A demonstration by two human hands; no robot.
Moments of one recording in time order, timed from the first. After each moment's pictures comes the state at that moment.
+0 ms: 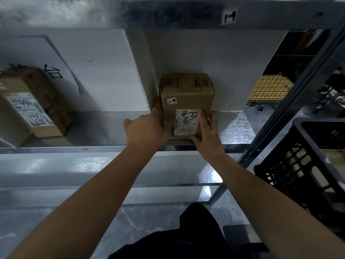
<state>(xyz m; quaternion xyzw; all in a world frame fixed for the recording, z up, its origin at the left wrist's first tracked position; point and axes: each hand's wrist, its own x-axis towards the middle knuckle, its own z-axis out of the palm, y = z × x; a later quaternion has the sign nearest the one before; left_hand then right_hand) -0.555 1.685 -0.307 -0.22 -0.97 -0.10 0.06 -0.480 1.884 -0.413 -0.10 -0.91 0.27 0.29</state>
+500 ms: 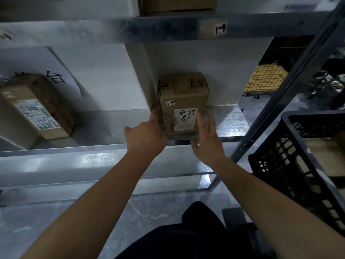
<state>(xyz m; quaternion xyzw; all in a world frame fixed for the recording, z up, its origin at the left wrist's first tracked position) -0.530 1.669 -0.287 -0.21 -0.97 -0.09 -0.03 -0.434 1.855 -0.381 -0.17 -0.94 0.24 0.18</state>
